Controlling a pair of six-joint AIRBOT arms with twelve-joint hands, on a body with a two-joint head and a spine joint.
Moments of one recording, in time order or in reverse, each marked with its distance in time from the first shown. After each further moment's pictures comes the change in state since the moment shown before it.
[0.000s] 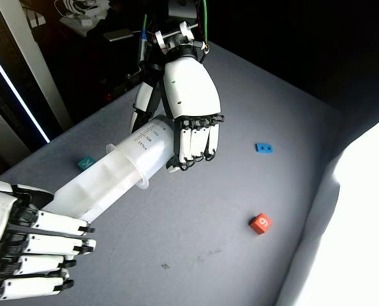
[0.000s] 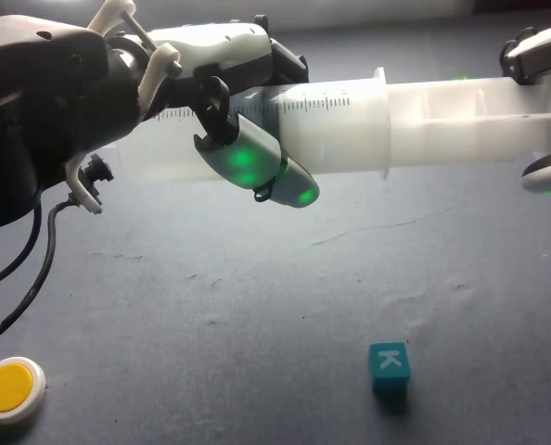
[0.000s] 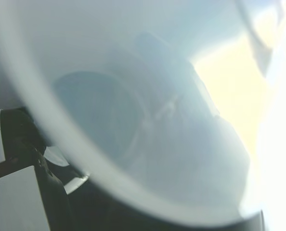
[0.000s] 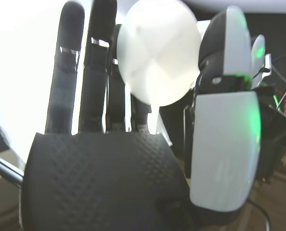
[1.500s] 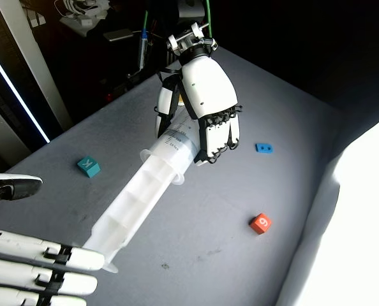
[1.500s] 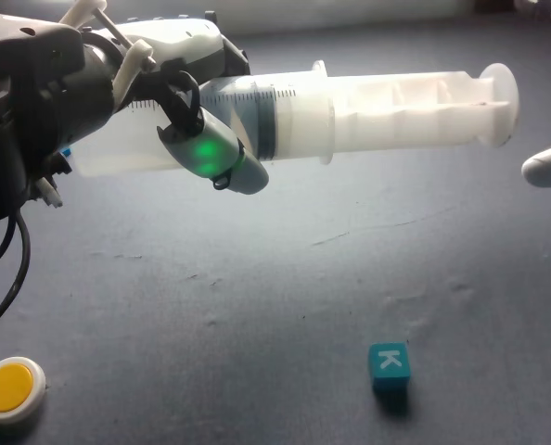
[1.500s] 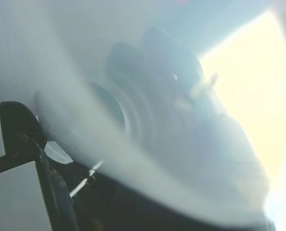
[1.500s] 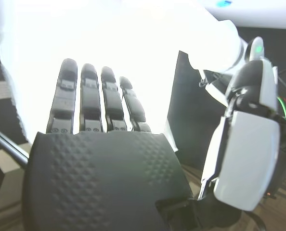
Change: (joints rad) left arm 0.002 0.008 0.006 0.003 -0.117 0.026; right arm -0.007 0.044 -0.014 0.009 -0.003 -0.016
